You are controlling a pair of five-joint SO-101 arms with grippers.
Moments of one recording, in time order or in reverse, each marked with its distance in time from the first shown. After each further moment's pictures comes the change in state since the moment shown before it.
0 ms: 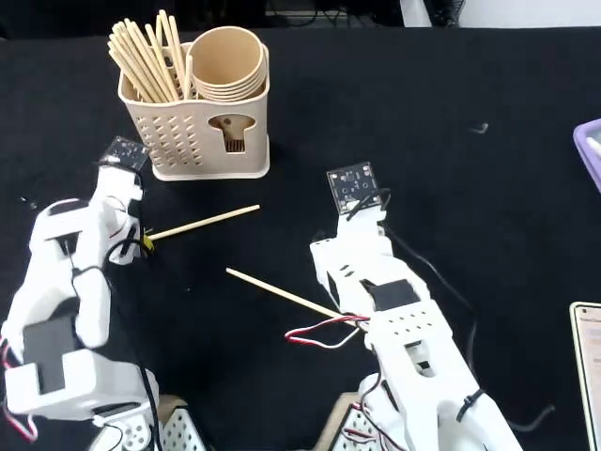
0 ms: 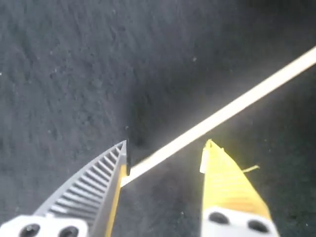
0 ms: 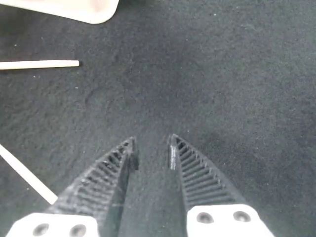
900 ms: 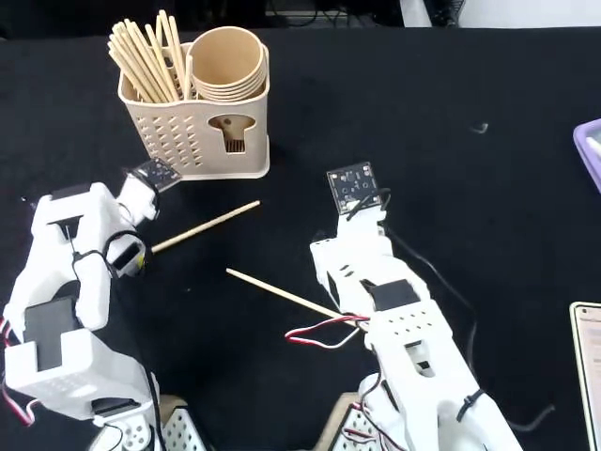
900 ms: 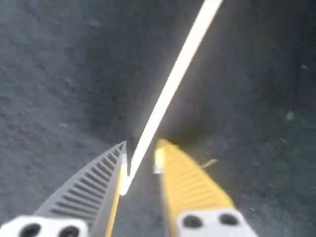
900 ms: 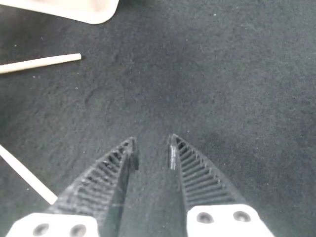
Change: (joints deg) left arm 0.3 6.8 -7.3 17.8 -21.2; right arm 0.0 0.0 0.0 0.0 0.0
